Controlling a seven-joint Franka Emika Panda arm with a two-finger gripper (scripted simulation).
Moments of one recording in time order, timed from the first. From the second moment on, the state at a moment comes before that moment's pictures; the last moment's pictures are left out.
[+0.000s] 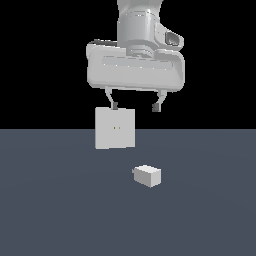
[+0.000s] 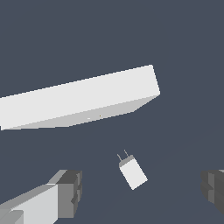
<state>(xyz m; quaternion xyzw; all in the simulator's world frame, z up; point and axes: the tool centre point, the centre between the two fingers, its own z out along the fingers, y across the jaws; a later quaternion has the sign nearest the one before) -0.021 -0.017 0.146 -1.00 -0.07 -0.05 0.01</state>
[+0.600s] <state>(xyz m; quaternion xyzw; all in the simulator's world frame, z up) -0.039 -0.023 0.119 -0.98 -0.16 -0.10 0.03</state>
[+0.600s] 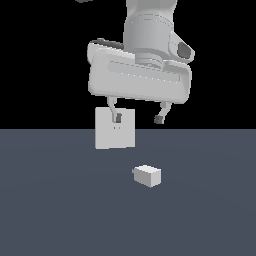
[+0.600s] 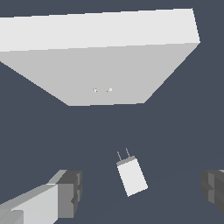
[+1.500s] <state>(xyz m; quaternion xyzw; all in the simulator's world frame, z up) -0.055 -0.032 0.083 -0.95 -0.28 -0.16 0.05</state>
